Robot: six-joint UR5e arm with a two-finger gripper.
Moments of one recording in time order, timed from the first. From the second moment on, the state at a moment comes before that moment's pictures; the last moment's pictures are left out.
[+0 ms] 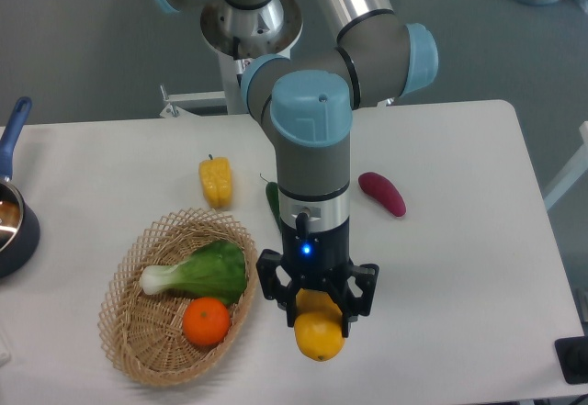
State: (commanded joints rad) arm 2.37 -2.01 -1.35 -0.85 1.44 0.61
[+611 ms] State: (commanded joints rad) arm 2.43 -1.94 -1.38 -0.86 1.44 0.63
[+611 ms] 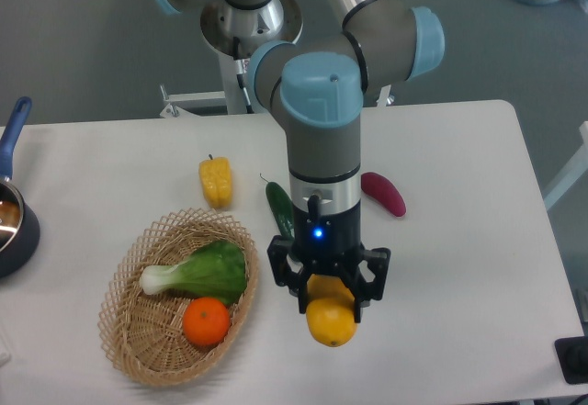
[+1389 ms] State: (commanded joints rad) arm 2.46 -1.95 -1.55 -0.90 1.61 1.10
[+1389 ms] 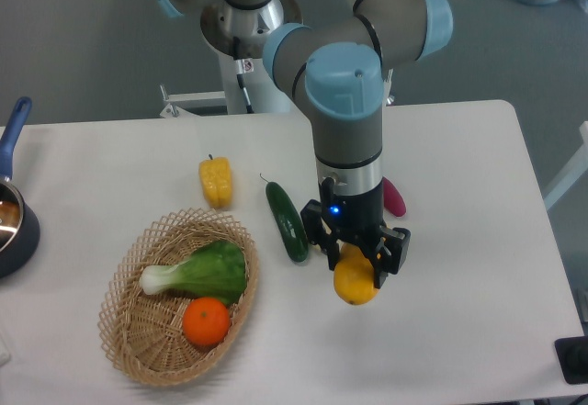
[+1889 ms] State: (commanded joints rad) arm 2.48 -2.10 -1.52 -0.80 1.66 1.09
